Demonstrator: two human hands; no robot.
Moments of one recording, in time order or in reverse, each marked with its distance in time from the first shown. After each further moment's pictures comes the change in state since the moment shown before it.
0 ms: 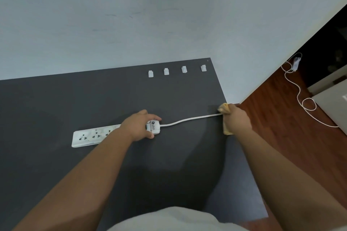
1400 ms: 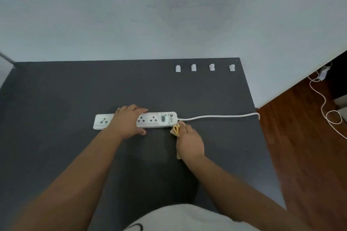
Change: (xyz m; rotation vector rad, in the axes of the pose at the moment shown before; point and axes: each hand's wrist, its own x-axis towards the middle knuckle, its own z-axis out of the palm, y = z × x) left_hand -0.049 -0.097 -0.018 0.218 0.144 -0.134; right_hand -0.132 -0.134 0.137 -0.190 -0.141 -0.477
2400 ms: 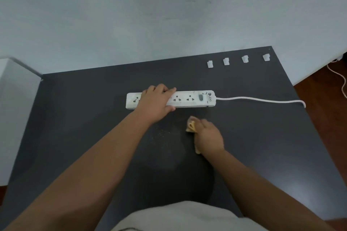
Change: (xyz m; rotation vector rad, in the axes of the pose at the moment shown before) left_hand 0.025 -0.065 -0.060 0.111 0.177 0.236; right_hand 0.021 -0.096 0.032 0.039 0.135 -0.054
